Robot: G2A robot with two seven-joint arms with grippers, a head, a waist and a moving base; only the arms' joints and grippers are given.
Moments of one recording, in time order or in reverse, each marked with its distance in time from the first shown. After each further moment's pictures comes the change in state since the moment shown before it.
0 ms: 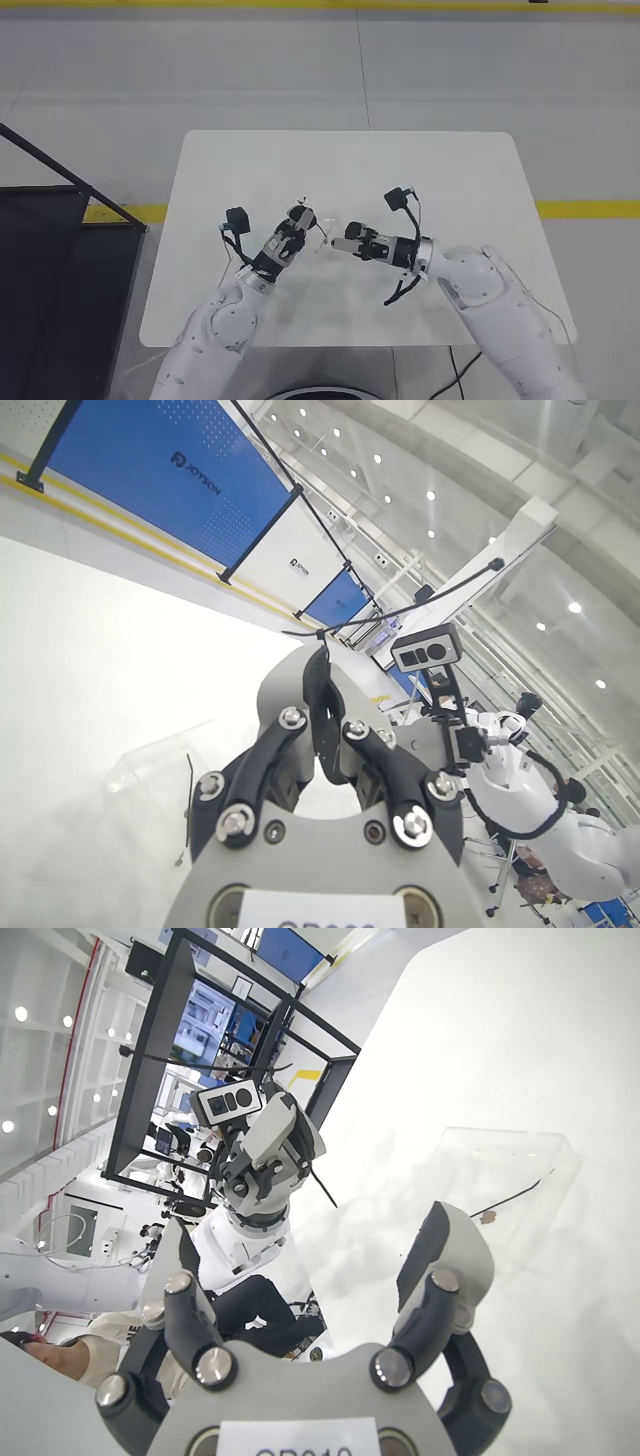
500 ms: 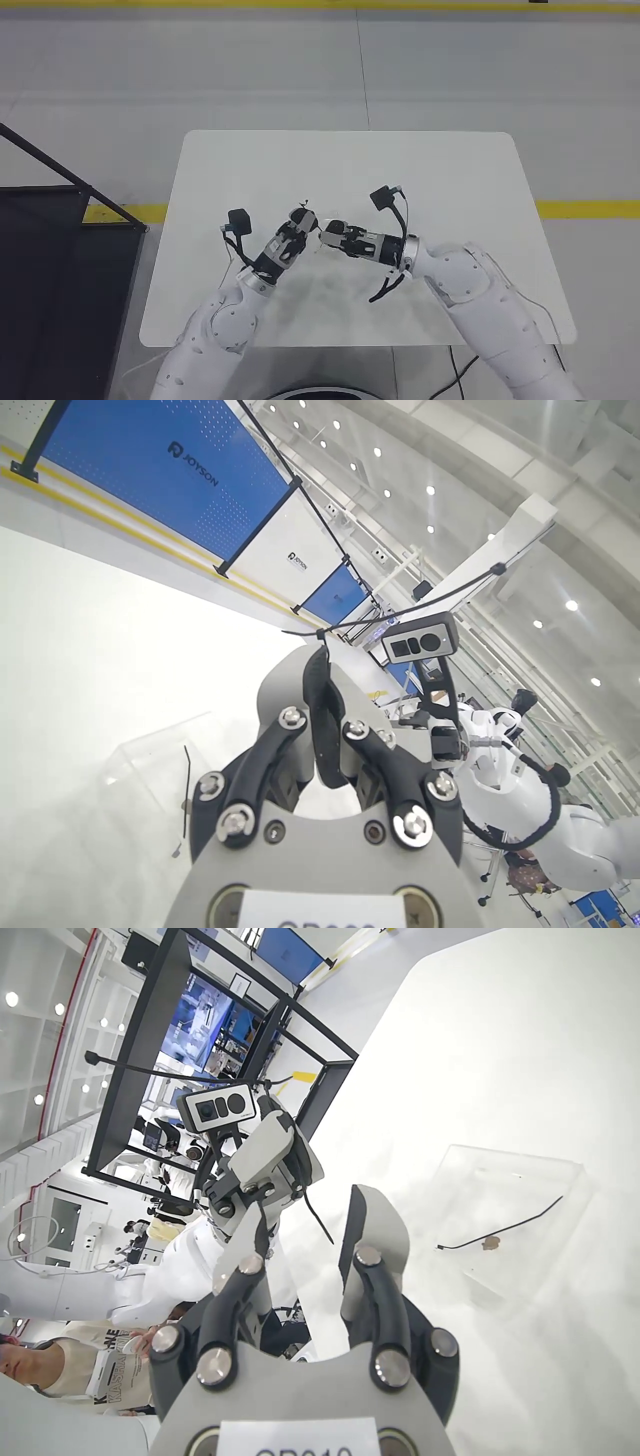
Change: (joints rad) left arm 0.002 0.000 0.007 0.005 -0.002 -0.006 -0.007; right arm 0.050 -0.026 -0.070 0.039 -0.050 0.000 -0.057
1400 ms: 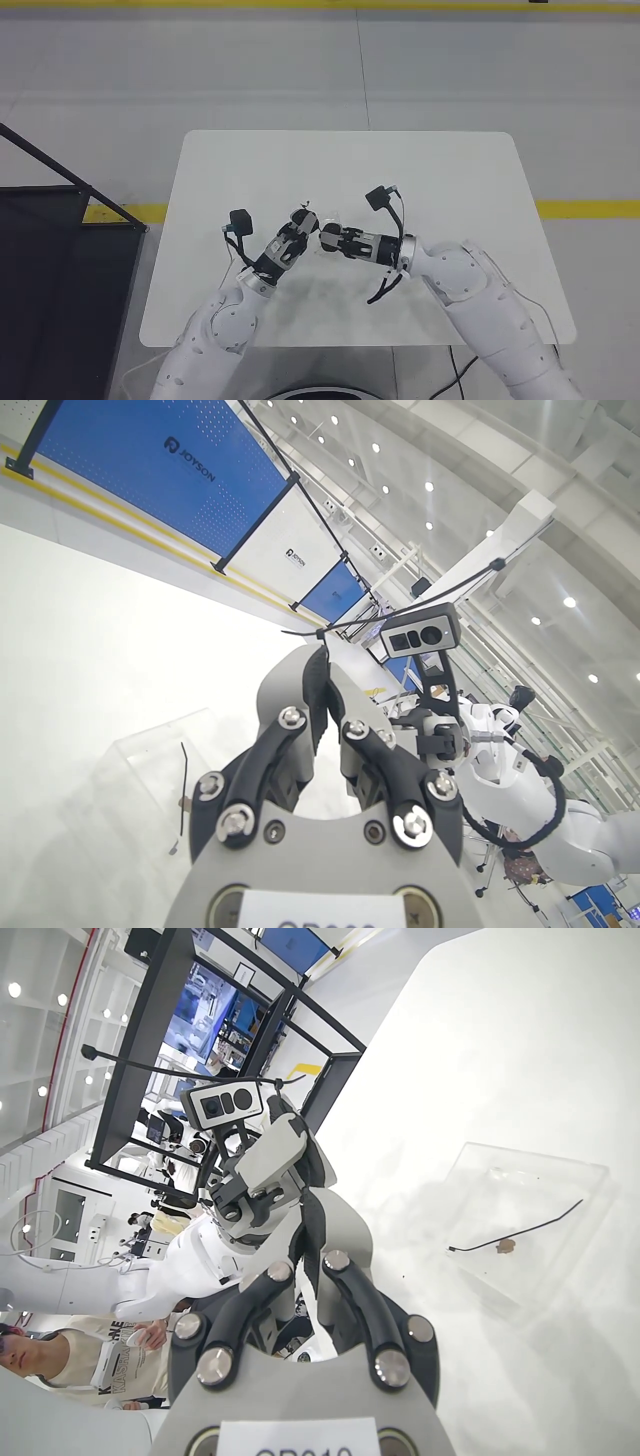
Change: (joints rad) left arm 0.000 0.001 0.001 0.000 -0.004 -0.006 -0.012; right arm 0.005 -0.010 0.000 -0.003 0.005 -0.004 0.028
